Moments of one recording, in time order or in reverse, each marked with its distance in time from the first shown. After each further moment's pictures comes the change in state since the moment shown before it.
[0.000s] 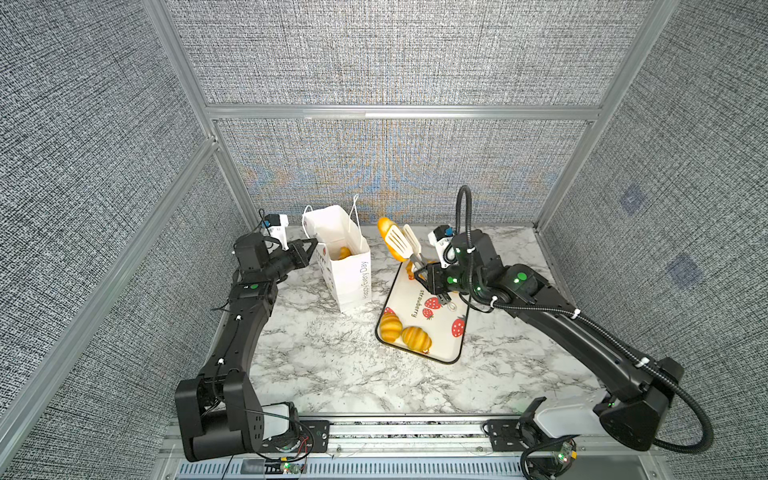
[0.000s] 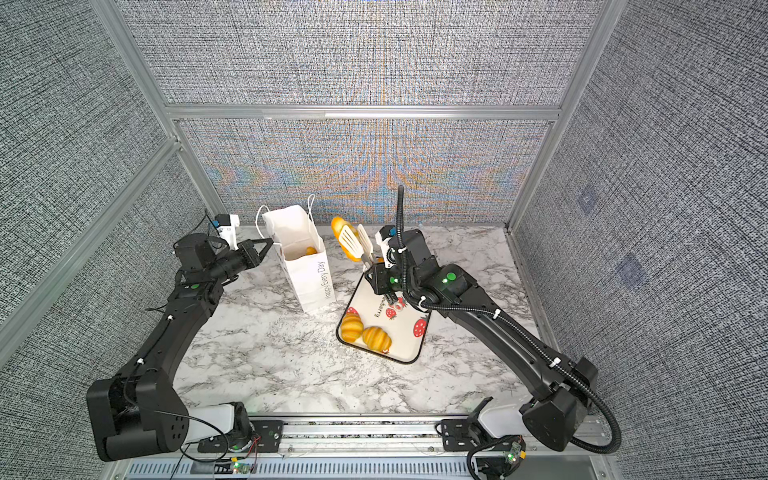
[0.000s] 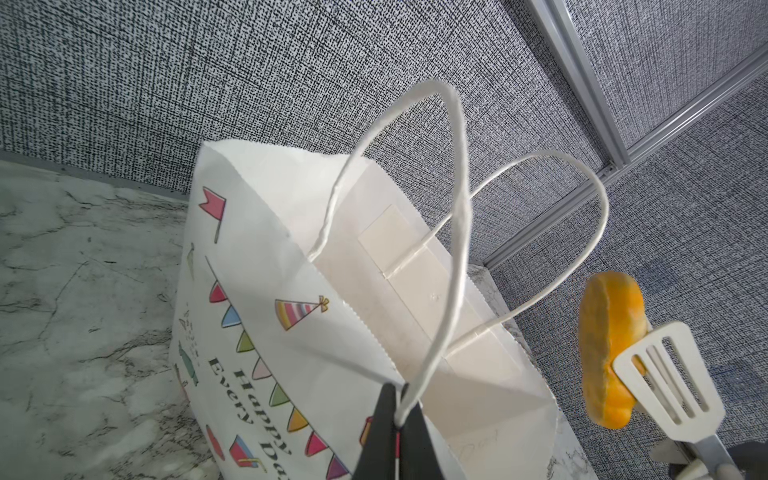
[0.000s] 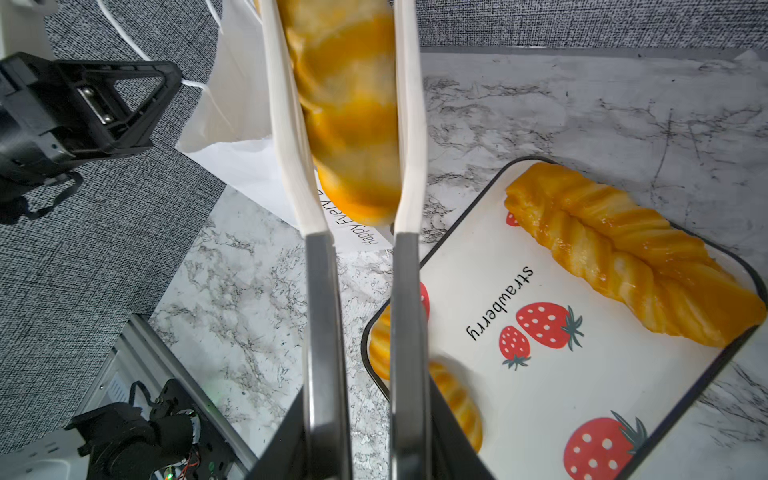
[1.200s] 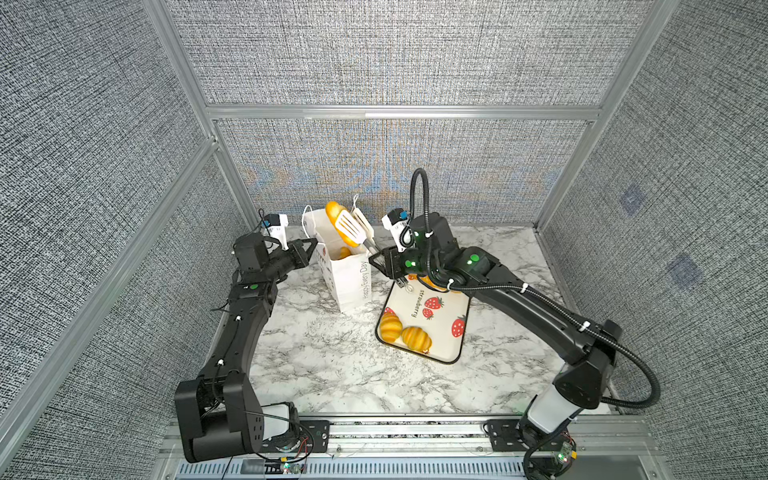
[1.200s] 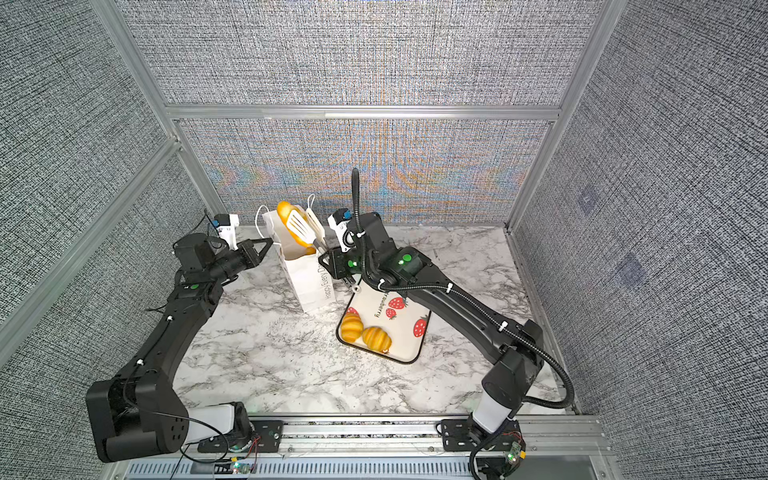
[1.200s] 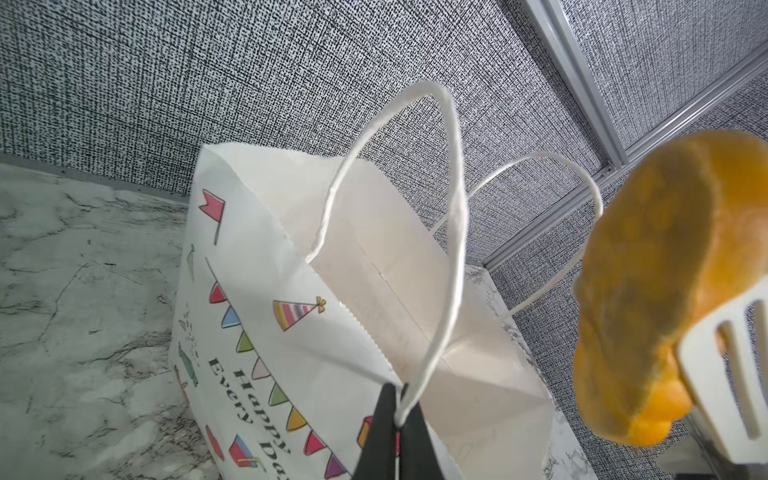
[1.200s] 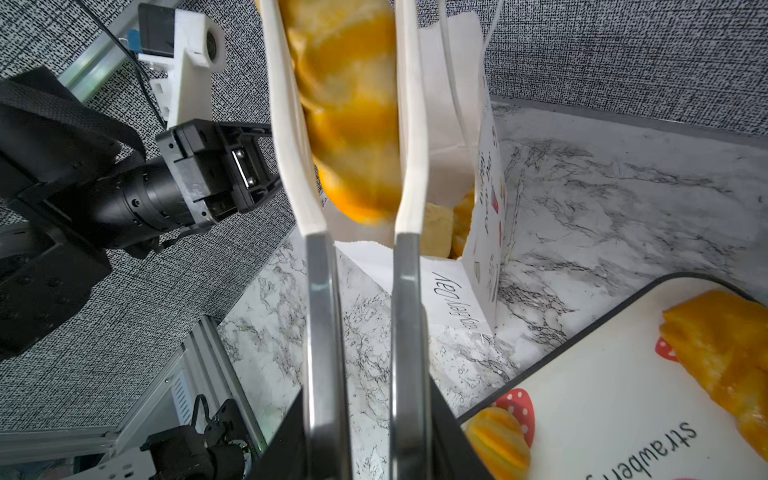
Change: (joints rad) left arm 0.000 -0.004 0.000 0.000 0.000 -0.001; right arm 0.105 0.310 0.304 0.134 -0.097 -0.019
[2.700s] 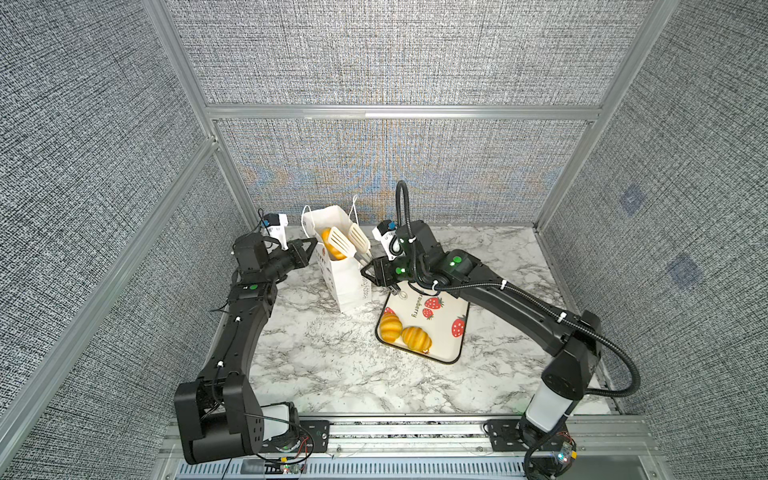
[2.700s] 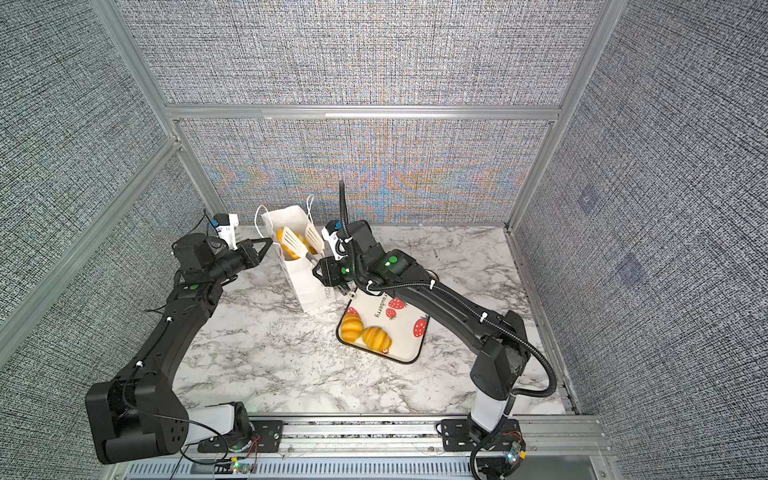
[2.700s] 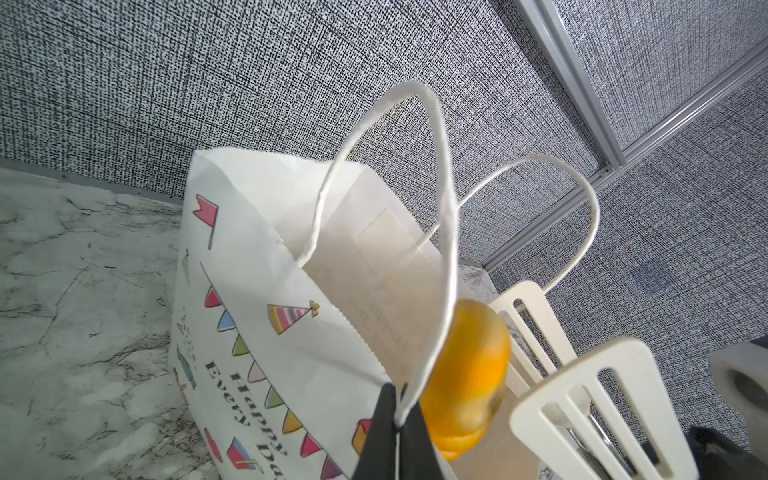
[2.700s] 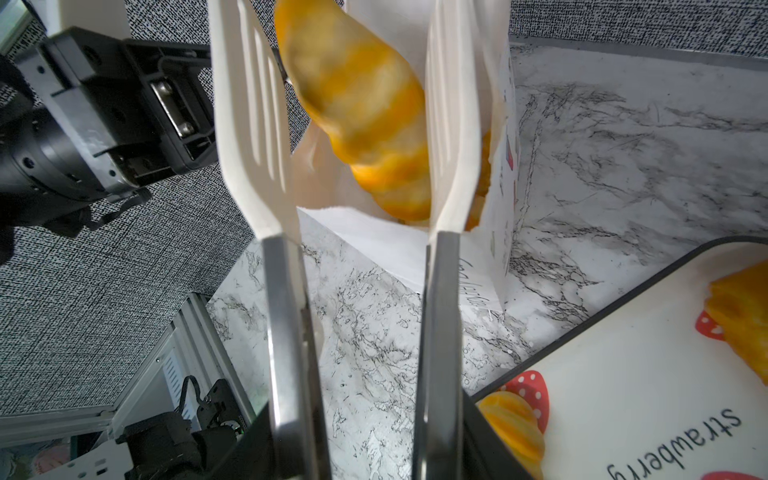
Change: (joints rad) left arm 0.000 -0.007 0.000 0.000 0.000 0.000; right arm 0.013 0.064 -0.021 -0.010 -0.020 0.013
